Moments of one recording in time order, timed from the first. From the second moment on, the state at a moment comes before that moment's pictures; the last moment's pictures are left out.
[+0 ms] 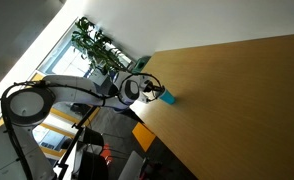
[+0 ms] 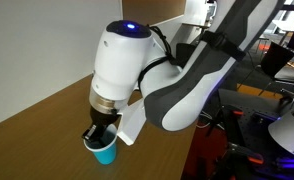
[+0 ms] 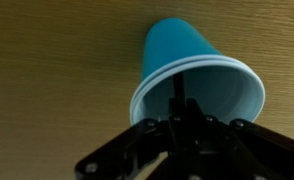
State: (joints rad) arm 0.38 0.58 -0.09 -2.10 -0.24 3.04 0.62
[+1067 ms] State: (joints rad) arm 0.68 0.58 -0.35 -2.11 -0.14 3.05 0.55
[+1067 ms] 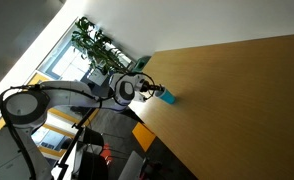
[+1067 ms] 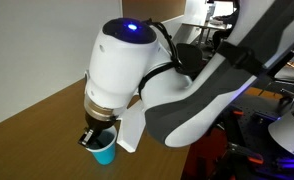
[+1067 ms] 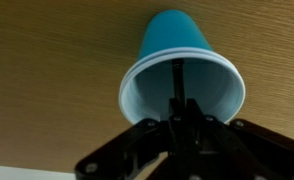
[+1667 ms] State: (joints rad) arm 0.91 0.56 -0.56 -2.18 -0.13 3.09 0.56
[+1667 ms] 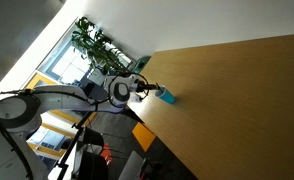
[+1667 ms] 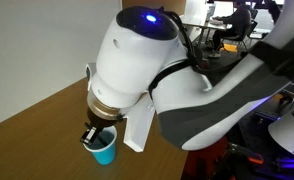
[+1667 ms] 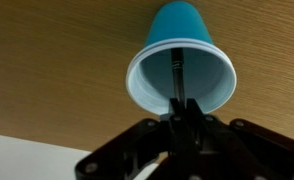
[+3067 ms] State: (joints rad) arm 1.35 0.44 -1.06 -2.36 -0.04 3.21 0.57
